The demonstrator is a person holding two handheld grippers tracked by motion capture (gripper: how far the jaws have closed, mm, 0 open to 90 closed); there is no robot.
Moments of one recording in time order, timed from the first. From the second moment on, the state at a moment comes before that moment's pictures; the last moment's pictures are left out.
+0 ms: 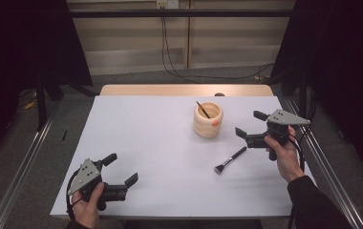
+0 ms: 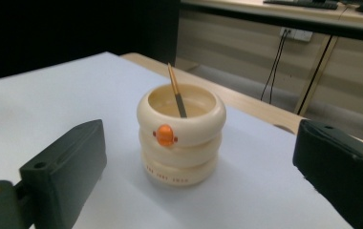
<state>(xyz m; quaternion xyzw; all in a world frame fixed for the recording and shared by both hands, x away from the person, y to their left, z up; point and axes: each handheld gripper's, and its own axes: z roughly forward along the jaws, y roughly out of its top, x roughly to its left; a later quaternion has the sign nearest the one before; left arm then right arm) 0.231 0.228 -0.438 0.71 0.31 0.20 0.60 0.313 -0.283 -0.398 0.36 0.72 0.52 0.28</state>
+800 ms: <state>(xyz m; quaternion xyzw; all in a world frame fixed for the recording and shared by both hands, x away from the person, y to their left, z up) 0.231 0.228 -0.438 0.71 0.32 0.21 0.60 0.340 -0.280 -0.394 0.37 0.81 0.43 0.16</state>
